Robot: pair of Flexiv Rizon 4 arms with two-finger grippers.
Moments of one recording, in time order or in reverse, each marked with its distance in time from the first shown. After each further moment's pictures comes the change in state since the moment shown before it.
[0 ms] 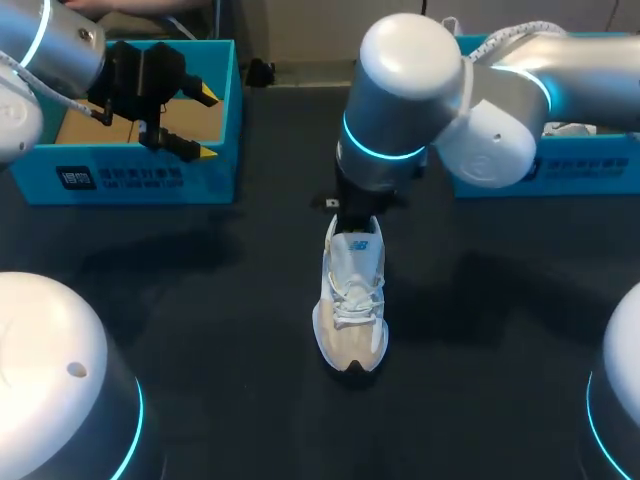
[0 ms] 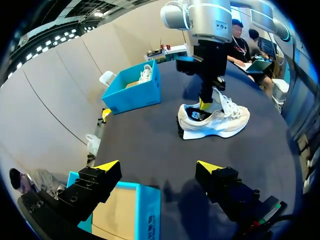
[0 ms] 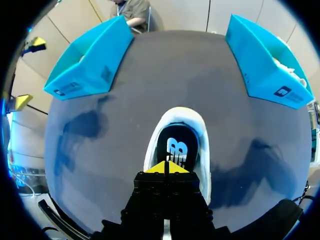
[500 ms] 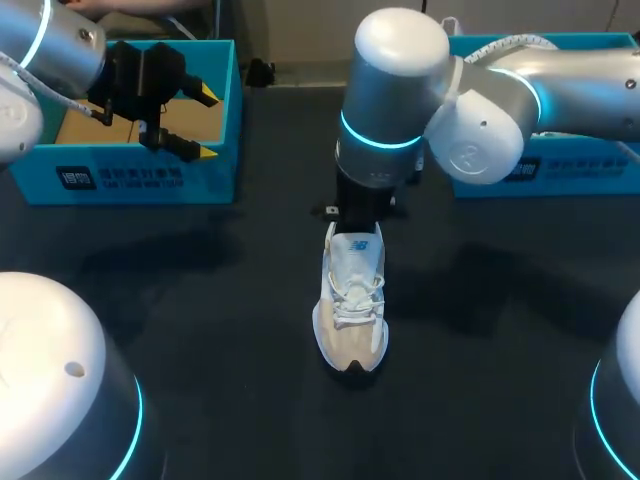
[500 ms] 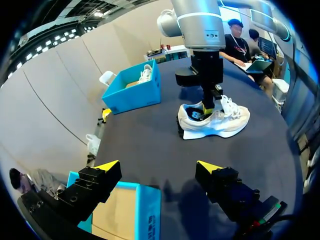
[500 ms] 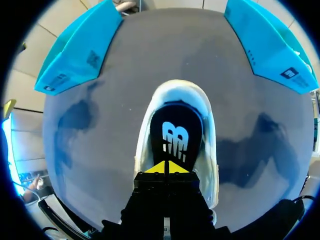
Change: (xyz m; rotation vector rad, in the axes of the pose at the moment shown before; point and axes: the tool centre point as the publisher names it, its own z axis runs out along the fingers) left arm 0.000 0.000 0.000 0.000 0.000 0.000; right arm -0.006 -0.021 0.019 0.168 -0.011 0.057
